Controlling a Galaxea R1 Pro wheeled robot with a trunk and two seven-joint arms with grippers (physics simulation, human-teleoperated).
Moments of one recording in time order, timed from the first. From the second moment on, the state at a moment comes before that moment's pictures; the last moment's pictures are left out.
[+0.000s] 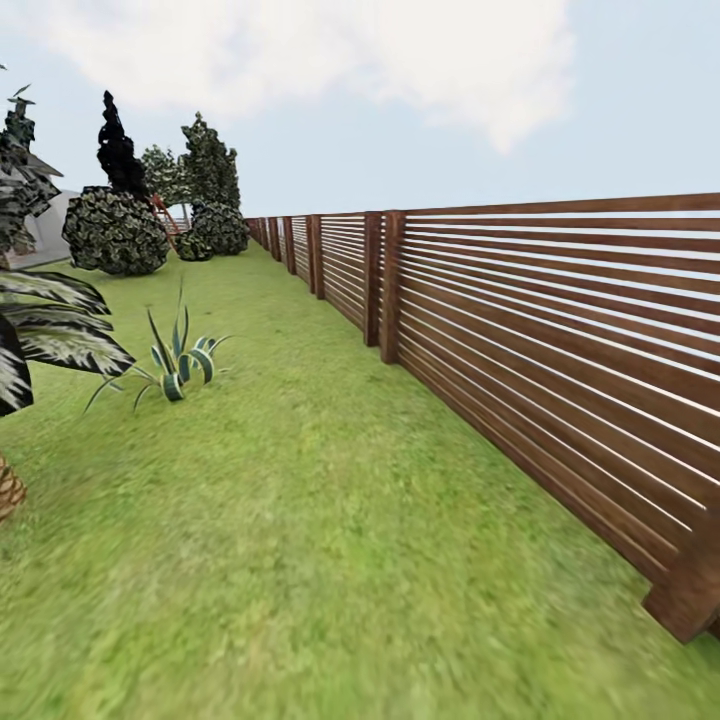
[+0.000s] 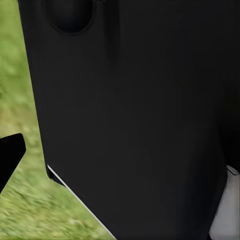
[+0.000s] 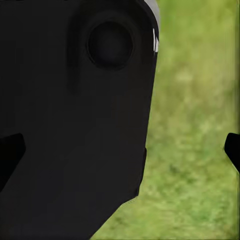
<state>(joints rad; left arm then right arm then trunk) 0.06 -0.05 0.00 -0.07 -0.01 -0.01 0.01 -0.06 -0.03 0.01 0.05 0.07 0.00 0.00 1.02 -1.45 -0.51</state>
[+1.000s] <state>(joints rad) 0.06 -0.05 0.00 -0.07 -0.01 -0.01 0.01 -0.06 -0.03 0.01 0.05 0.07 0.00 0.00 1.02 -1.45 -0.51</state>
